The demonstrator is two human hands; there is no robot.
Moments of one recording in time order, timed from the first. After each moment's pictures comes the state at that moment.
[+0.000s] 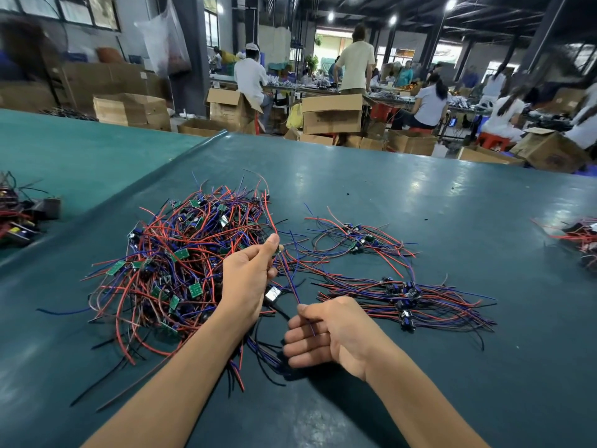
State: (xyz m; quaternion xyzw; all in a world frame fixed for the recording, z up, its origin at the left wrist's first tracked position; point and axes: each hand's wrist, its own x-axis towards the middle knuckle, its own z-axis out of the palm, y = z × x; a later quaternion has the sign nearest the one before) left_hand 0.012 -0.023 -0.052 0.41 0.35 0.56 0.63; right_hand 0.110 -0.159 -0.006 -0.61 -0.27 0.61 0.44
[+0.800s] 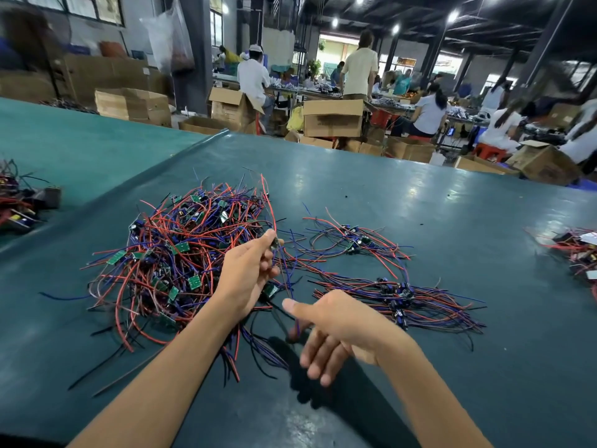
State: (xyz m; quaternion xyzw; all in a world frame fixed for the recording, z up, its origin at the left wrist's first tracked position) left_hand 0.002 -0.028 -0.041 0.38 0.29 0.52 0.71; right_hand 0.128 -0.161 -0.001 -0.65 -0.43 0.57 0.25
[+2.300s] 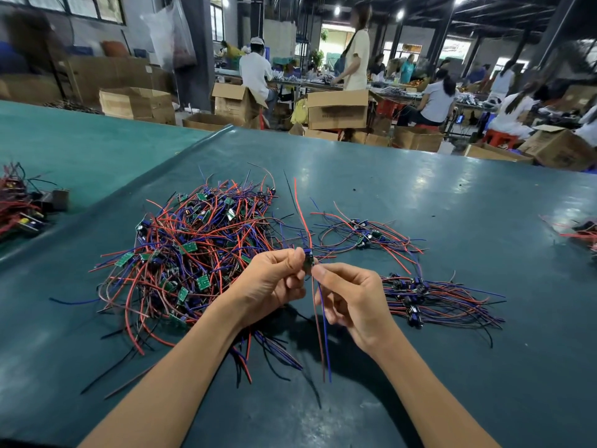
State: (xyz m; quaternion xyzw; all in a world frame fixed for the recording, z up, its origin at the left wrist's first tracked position) left_hand -0.006 -0.046 -0.034 0.48 0.16 0.32 0.80; right_hand 0.138 -0.137 -0.035 -0.47 -0.44 0.44 0.62
